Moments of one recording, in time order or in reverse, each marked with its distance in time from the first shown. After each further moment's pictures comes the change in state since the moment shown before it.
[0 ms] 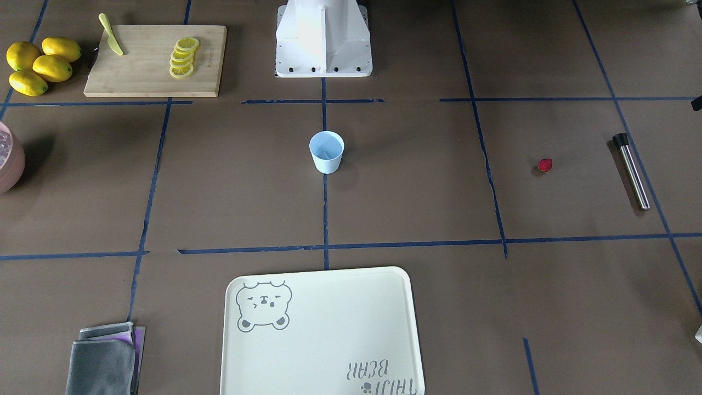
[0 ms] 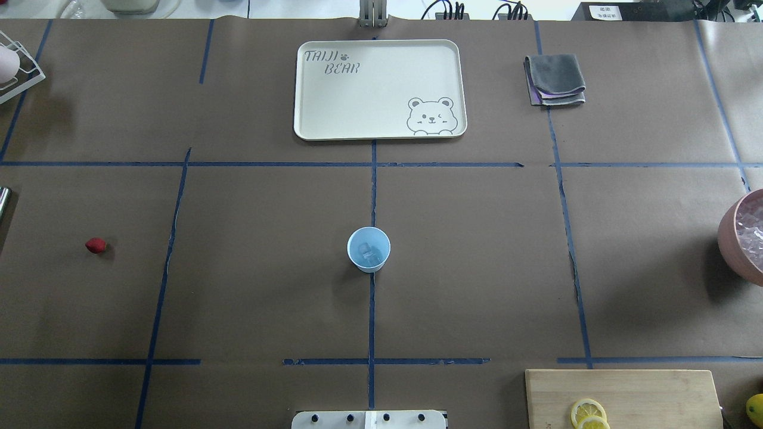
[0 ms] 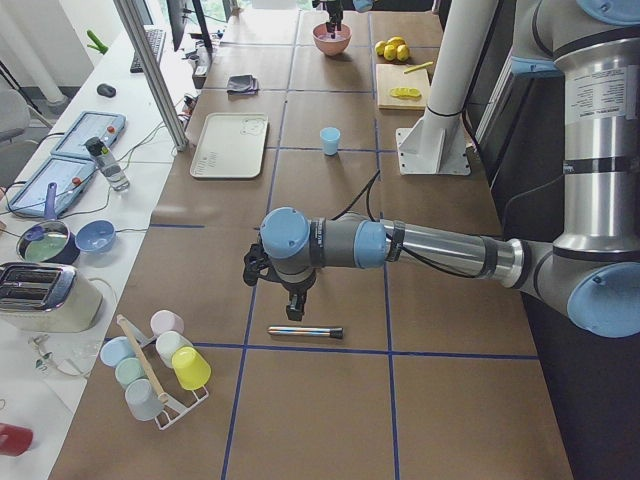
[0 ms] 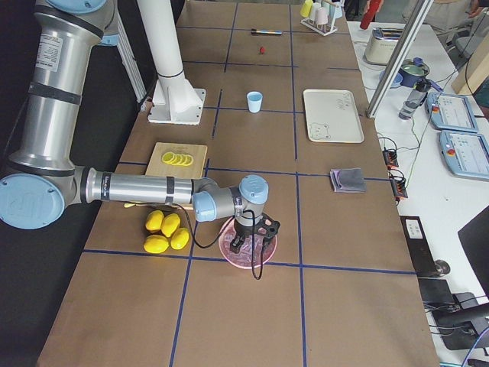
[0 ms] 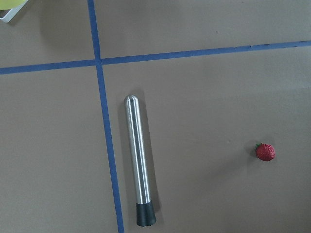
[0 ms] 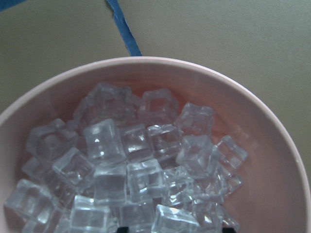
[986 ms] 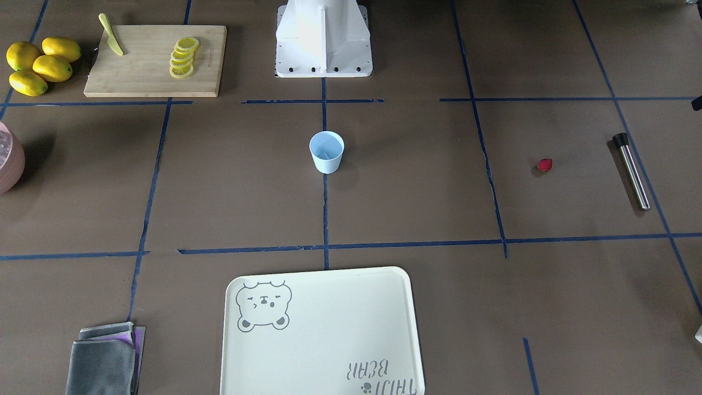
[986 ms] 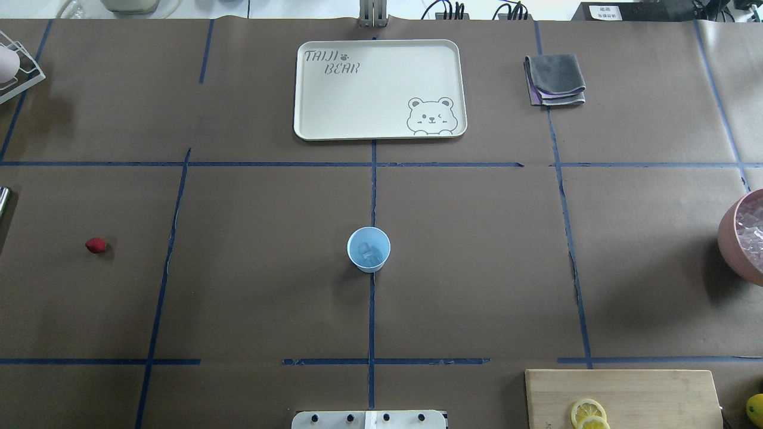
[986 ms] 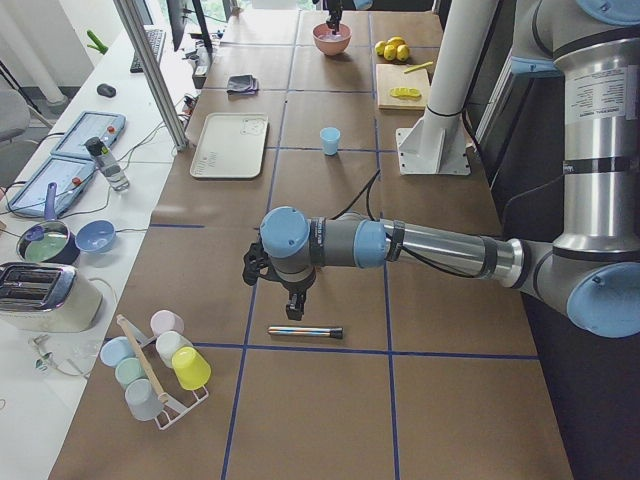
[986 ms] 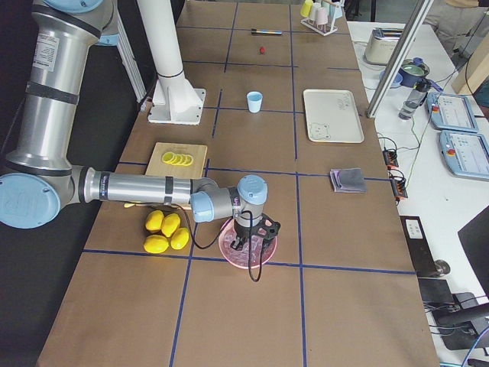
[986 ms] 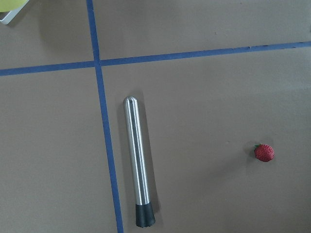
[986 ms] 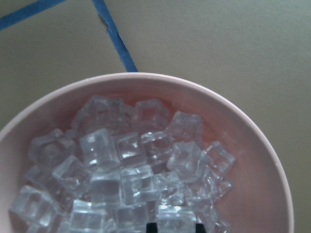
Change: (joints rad) left arm 0.000 -0.001 -0.001 0.000 -0.001 -0.001; right arm 0.034 -0.001 0.033 0.001 0.001 0.003
